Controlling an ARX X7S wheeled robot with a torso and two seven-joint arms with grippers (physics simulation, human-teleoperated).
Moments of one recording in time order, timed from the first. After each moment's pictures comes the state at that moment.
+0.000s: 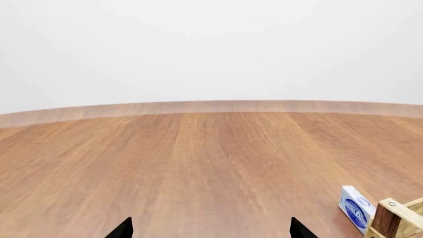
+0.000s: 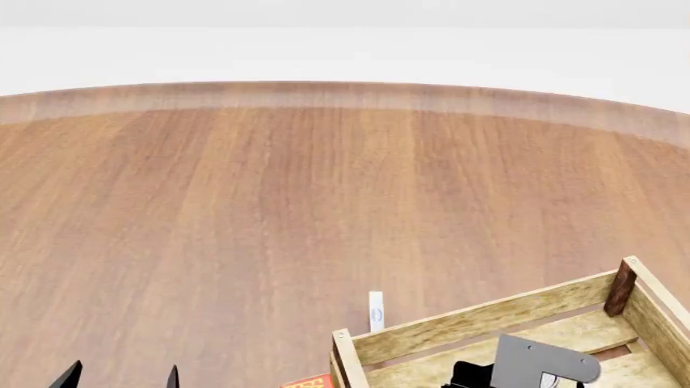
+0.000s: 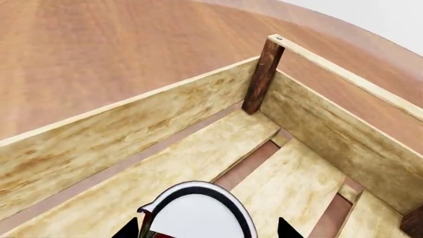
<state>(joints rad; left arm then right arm) -0.06 -0.30 0.38 -0.02 -0.29 0.07 -0.34 0.75 0.06 0.01 1.31 0.00 -0.12 0.41</state>
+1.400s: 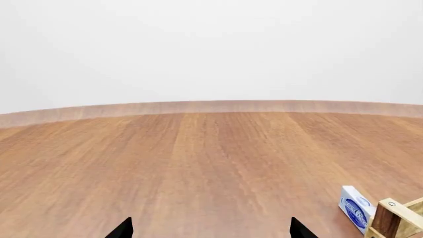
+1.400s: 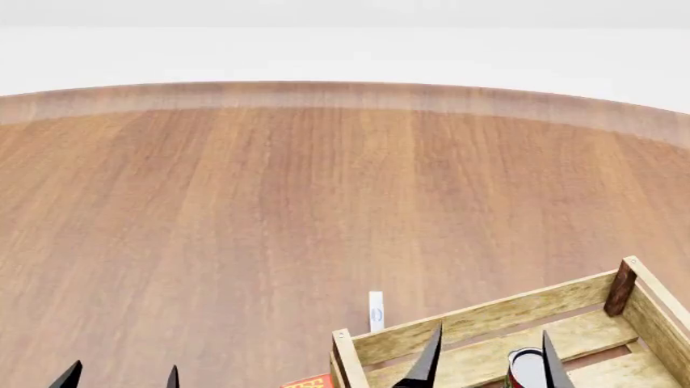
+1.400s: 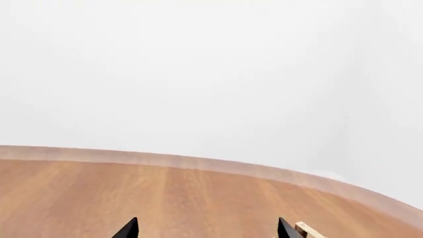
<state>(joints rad) -0.07 -0.31 0.39 -0.02 -0.30 0.07 -0.35 0.01 0.15 -0.17 -0.25 -0.03 0.08 0.33</state>
